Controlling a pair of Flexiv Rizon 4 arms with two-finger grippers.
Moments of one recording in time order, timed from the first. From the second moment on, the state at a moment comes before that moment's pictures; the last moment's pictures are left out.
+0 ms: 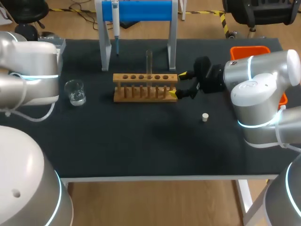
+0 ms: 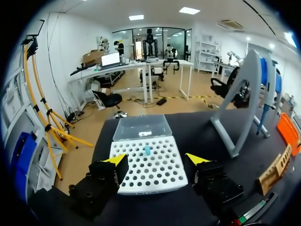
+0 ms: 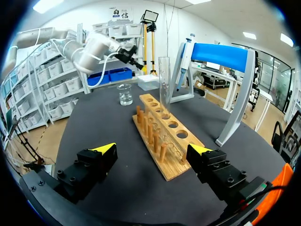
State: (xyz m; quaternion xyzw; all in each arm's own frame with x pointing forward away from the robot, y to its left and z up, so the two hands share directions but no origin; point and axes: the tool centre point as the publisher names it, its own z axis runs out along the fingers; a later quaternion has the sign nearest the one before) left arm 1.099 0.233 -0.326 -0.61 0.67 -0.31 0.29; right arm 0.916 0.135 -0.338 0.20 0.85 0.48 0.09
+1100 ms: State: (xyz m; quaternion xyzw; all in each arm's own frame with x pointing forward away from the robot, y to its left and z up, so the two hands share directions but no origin) left arm 1.130 0.239 -0.348 -0.62 0.67 -0.29 0.28; right arm 0.916 0.135 -0.338 0.20 0.85 0.48 0.09
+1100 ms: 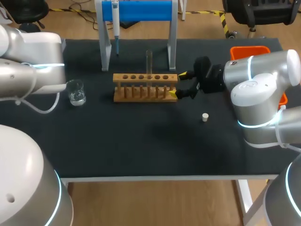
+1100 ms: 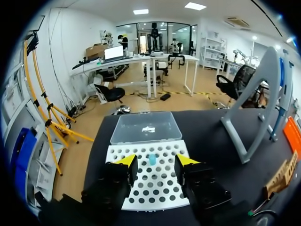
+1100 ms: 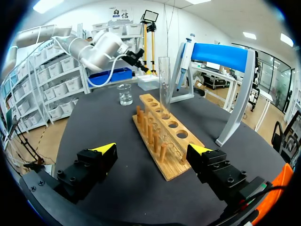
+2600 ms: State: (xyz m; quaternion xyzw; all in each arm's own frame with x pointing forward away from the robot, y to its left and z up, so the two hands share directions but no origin) left arm 1.142 0.241 -0.360 -0.65 0.65 -0.29 0.28; right arm 0.916 0.135 -0.338 0.20 0.85 0.48 0.09
